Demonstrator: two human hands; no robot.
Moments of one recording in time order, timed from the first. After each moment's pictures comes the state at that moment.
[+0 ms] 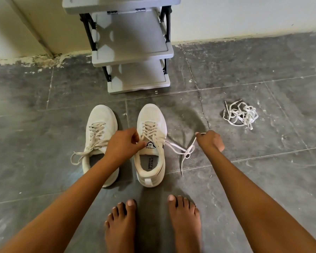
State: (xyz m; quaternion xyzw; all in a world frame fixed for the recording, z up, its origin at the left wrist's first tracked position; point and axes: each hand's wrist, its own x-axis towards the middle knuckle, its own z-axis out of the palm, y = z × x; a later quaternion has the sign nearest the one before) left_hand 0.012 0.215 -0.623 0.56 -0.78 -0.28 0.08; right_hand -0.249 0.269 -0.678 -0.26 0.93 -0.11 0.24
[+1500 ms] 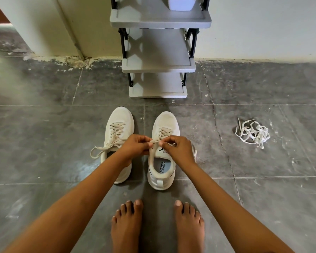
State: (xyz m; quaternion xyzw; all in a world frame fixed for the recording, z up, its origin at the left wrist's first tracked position) left_hand 0.026 0.217 -0.620 0.56 -0.49 -0.64 0.19; right_hand -0.128 0.266 -0.628 -0.48 0.71 -0.37 0.36
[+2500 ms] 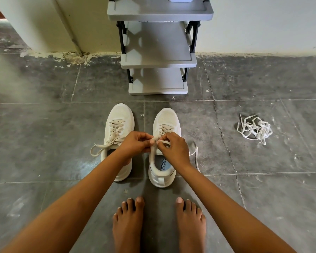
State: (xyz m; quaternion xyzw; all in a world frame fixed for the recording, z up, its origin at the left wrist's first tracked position) left_hand 0.030 0.219 -0.619 0.54 -0.51 -0.64 0.19; right_hand -0.112 0.268 -0.635 -0.56 0.72 -0.31 0.27
